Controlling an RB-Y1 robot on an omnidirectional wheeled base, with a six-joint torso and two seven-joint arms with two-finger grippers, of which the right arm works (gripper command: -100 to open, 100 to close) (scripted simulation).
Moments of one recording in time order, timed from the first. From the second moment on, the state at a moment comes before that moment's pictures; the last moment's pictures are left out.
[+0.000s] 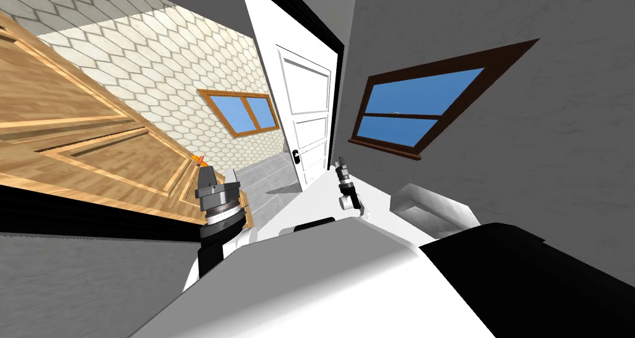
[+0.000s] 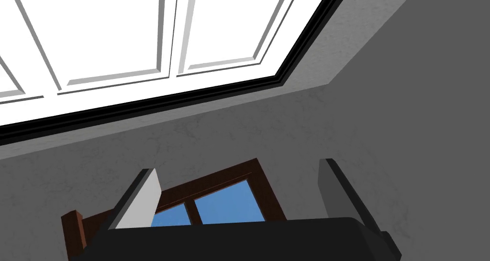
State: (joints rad) arm 0.24 -0.07 0.06 -1.79 -0.02 -0.55 0.02
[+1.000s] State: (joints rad) arm 0.06 -0.06 0.11 -1.53 0.02 -0.48 -0.02
